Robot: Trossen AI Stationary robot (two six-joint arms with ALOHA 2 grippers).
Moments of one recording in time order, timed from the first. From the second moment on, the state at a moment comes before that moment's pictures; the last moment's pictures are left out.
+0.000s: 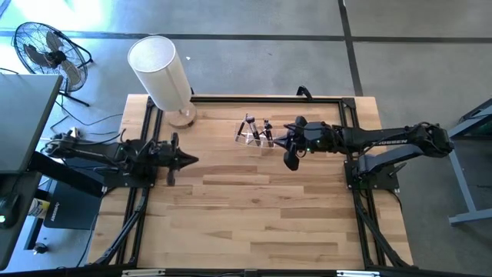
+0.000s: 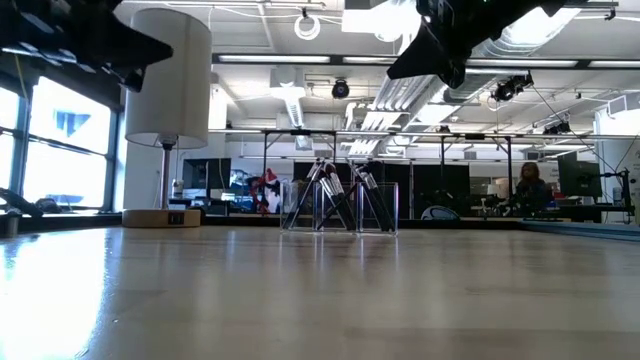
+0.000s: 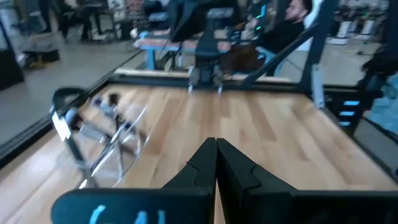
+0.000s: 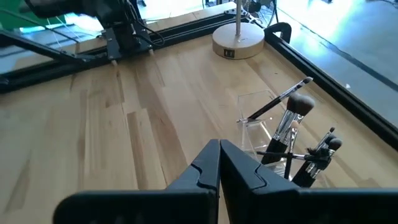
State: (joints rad) left arm -0.15 0.34 0.25 0.02 -0.19 -0.05; right arm -0.06 1.16 0.82 -0.13 0.18 0.25
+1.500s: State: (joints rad) left arm -0.15 0.01 0.01 0.06 -0.20 -0.08; right arm -0.06 1.16 0.82 -0.14 0.05 0.28
